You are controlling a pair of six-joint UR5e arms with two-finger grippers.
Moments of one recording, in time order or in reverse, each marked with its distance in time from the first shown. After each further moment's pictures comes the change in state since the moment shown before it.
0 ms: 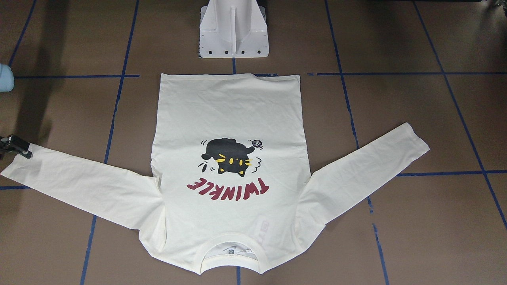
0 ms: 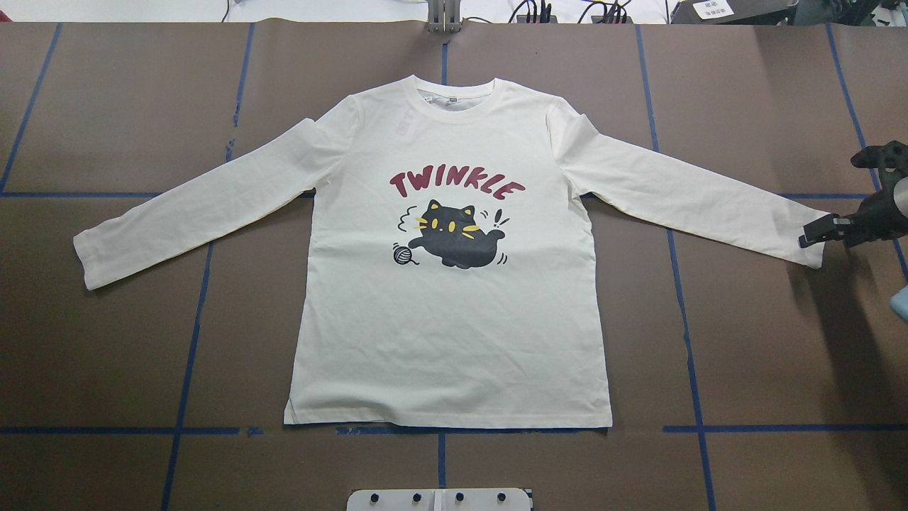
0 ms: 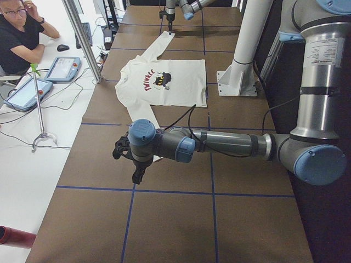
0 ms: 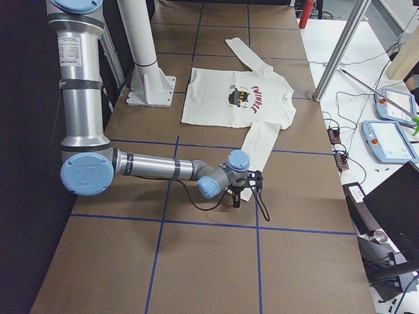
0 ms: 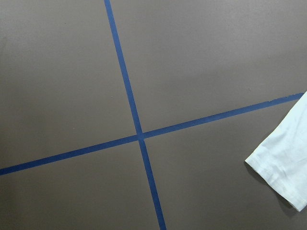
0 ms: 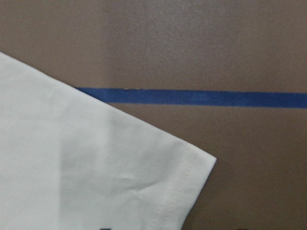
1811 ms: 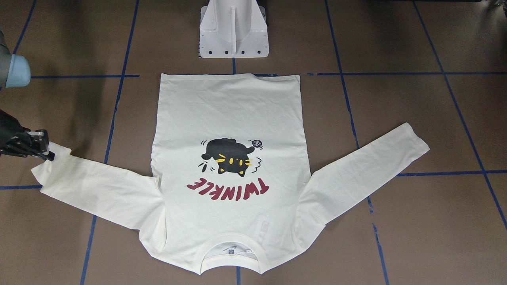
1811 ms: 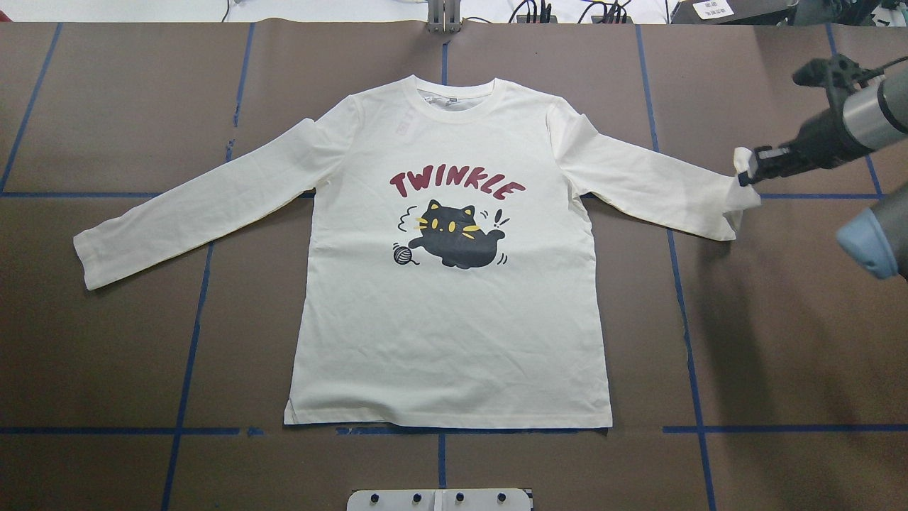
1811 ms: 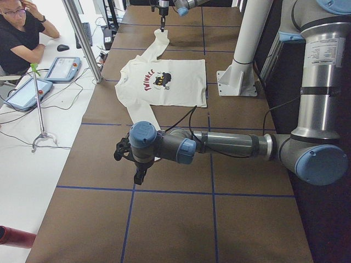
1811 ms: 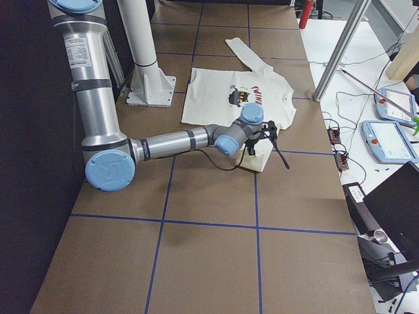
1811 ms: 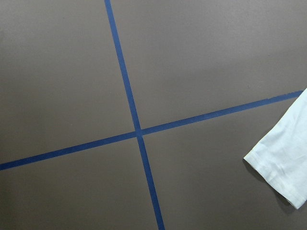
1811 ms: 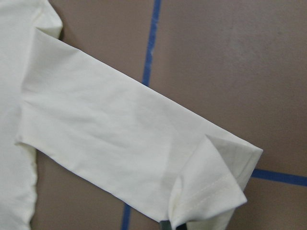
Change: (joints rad) left arm 0.000 0.009 0.003 -0.003 -0.022 -0.003; right arm 0.002 0.203 0.249 -0.193 0.132 0.090
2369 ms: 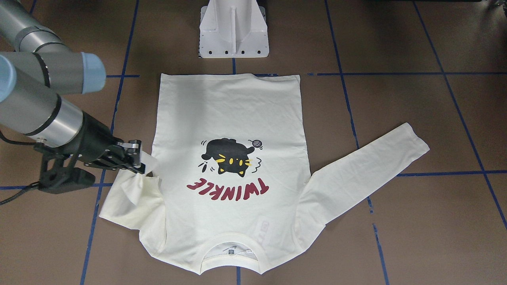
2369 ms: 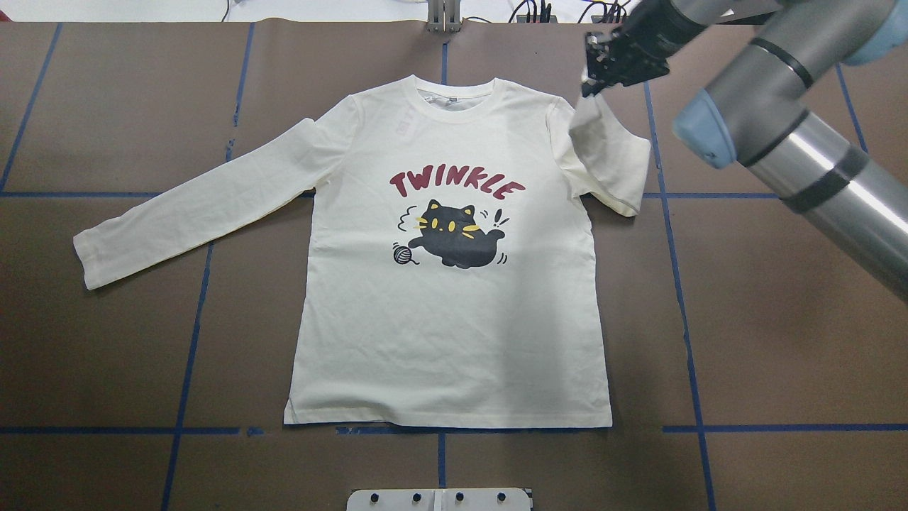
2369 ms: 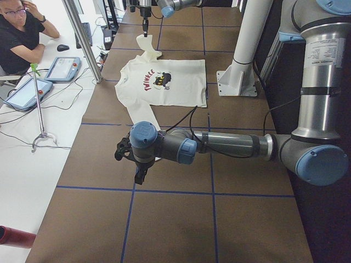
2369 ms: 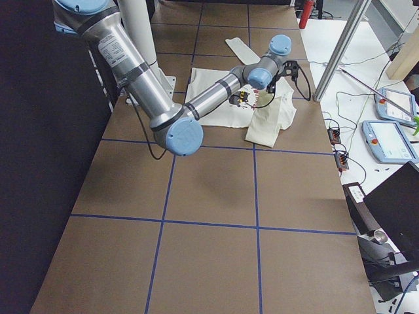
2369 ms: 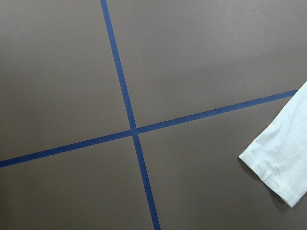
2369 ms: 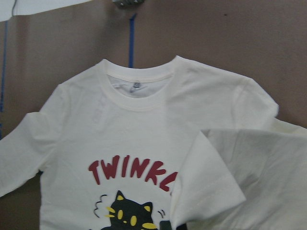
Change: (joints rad) left arm 0.000 0.004 -0.004 0.001 -0.004 -0.001; right arm -0.069 0.539 -0.138 -0.213 0.040 0.264
